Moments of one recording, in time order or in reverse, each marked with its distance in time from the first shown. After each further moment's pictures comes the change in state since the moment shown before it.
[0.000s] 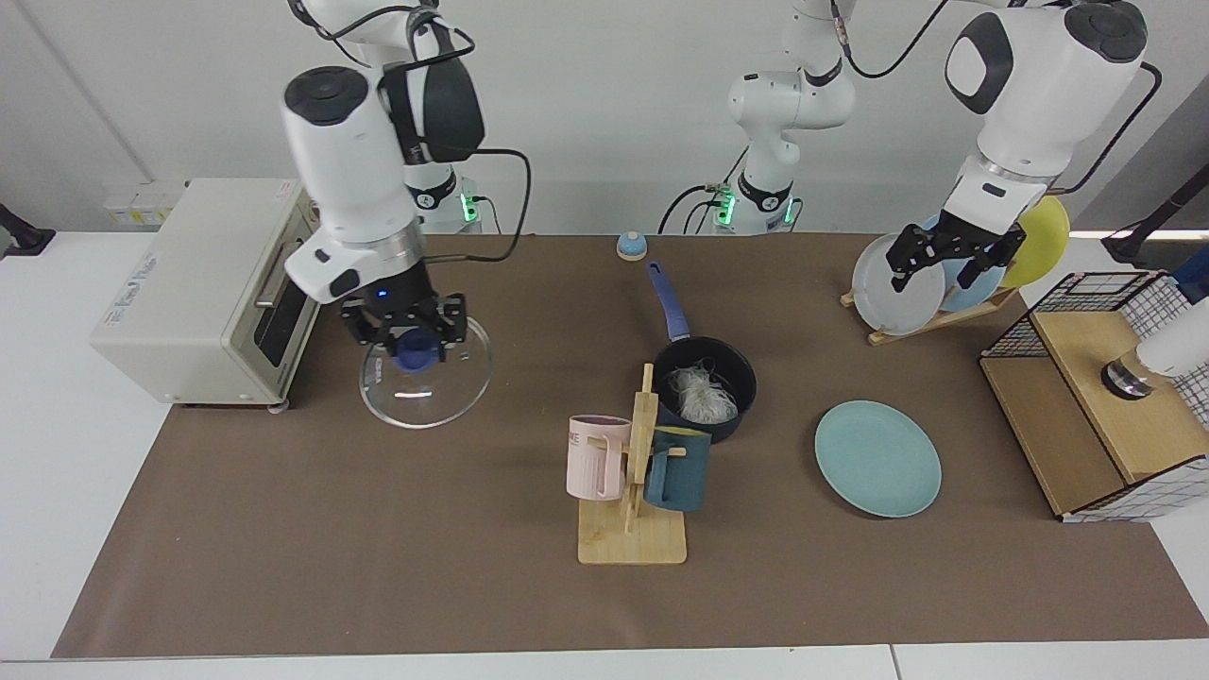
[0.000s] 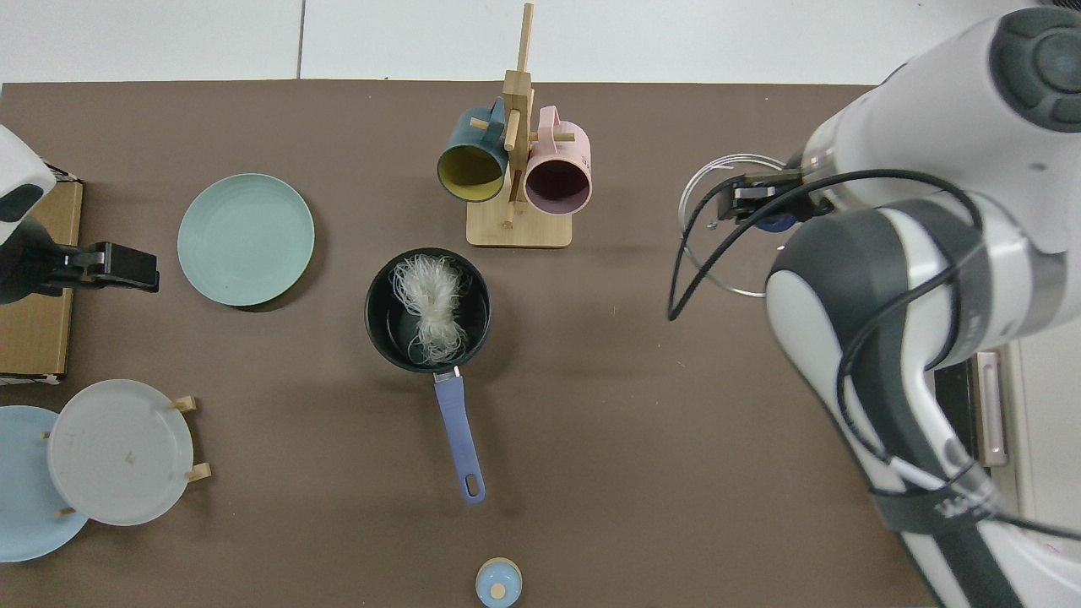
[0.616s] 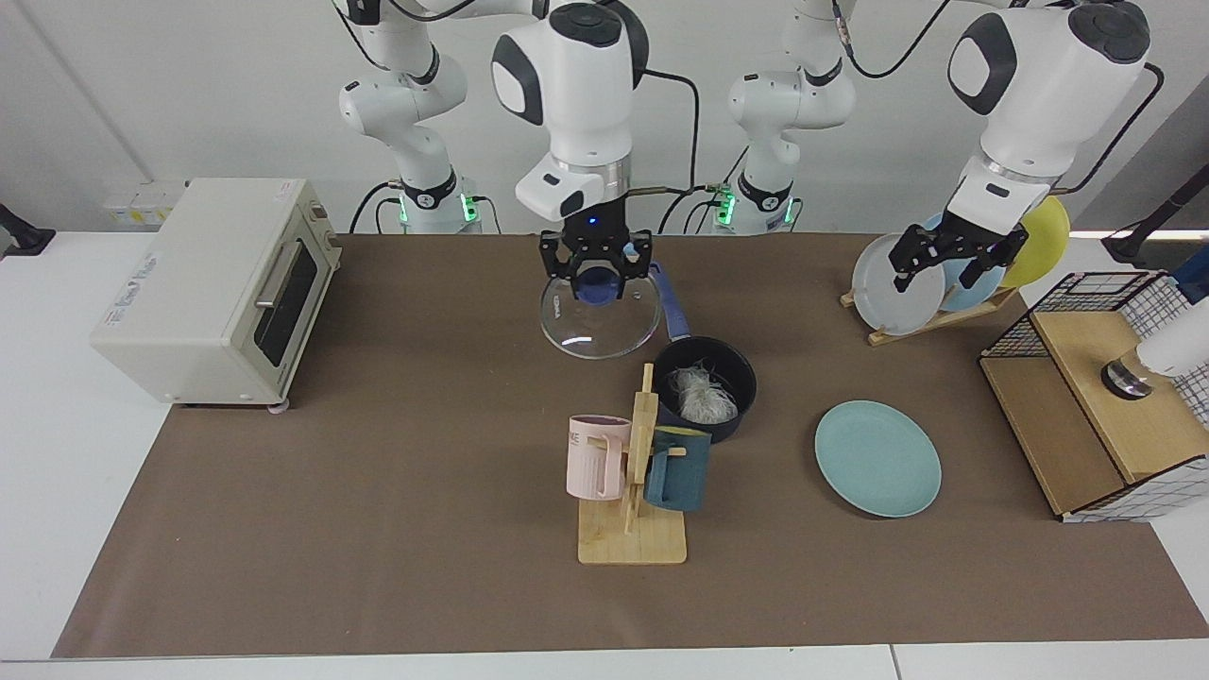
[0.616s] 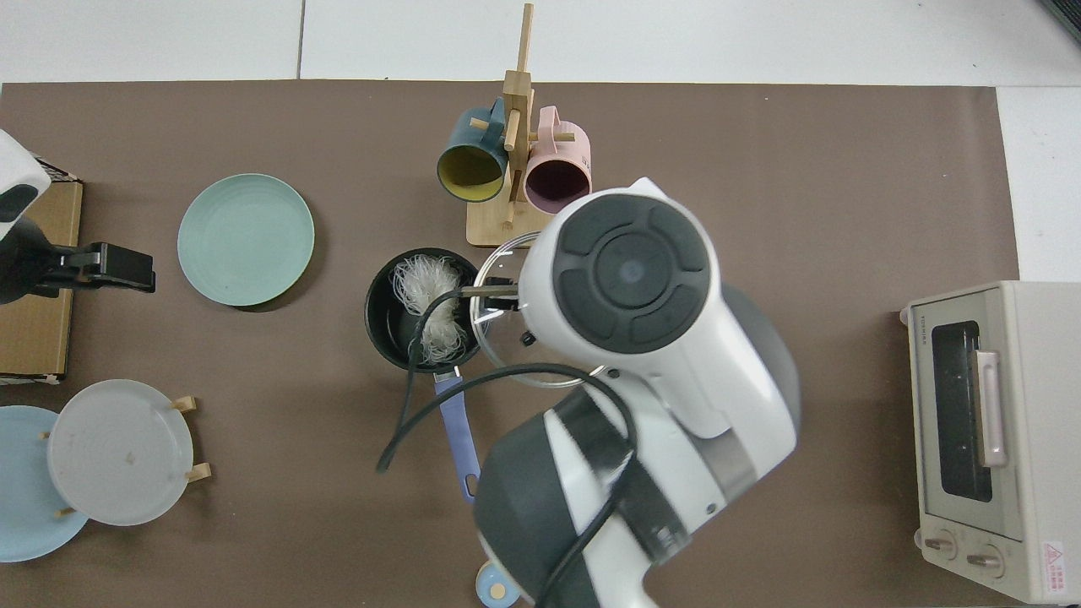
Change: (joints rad) left arm 0.019 0.000 -0.013 -0.001 0.000 0.000 0.000; right arm 0.363 0.003 0.000 0.023 -0.018 0.009 0.437
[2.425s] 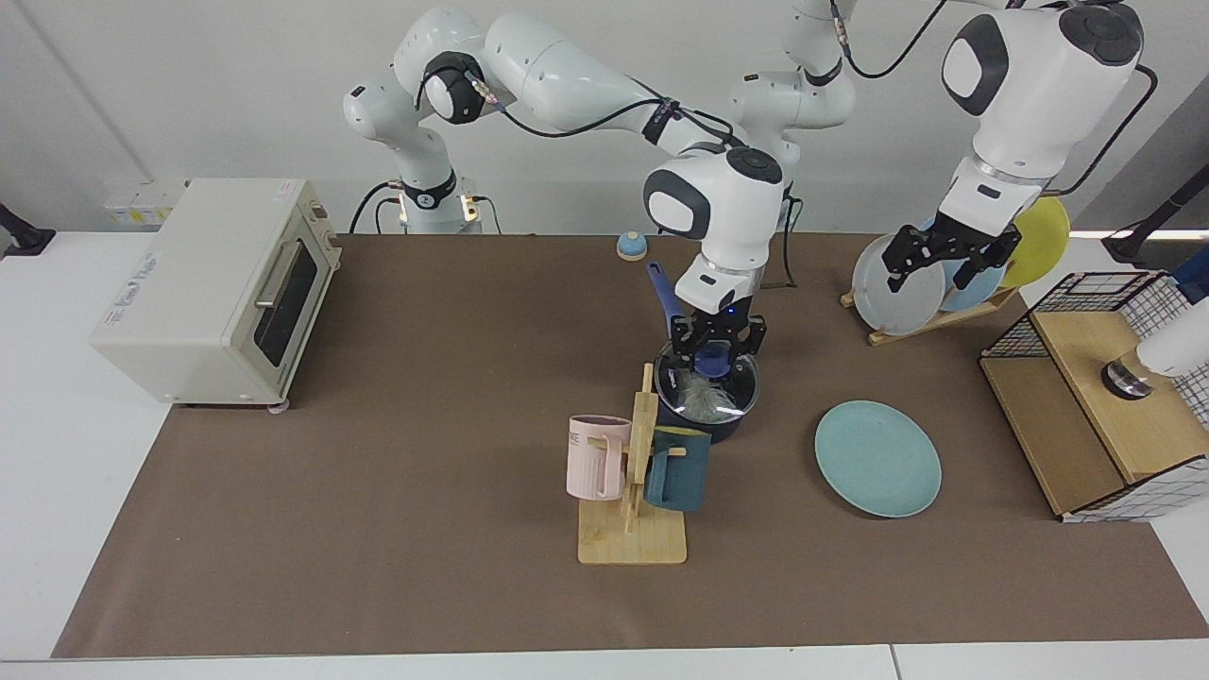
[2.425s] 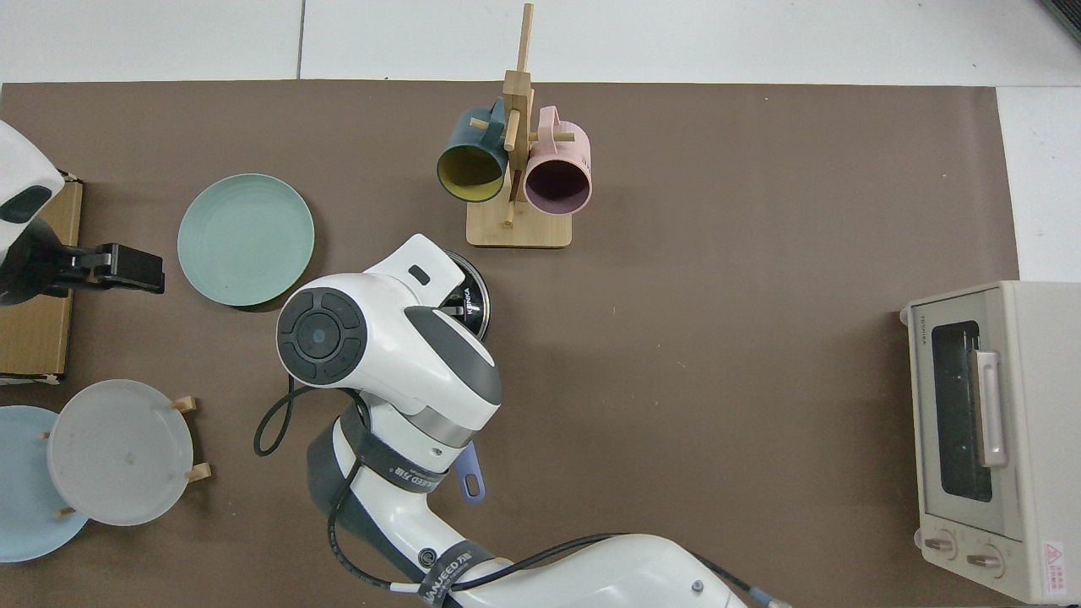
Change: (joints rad) left arm 0.003 0.000 -0.016 -0.003 0.000 -0.001 -0.004; right arm 0.204 0.519 -0.053 0.398 -0.110 0.117 0.122
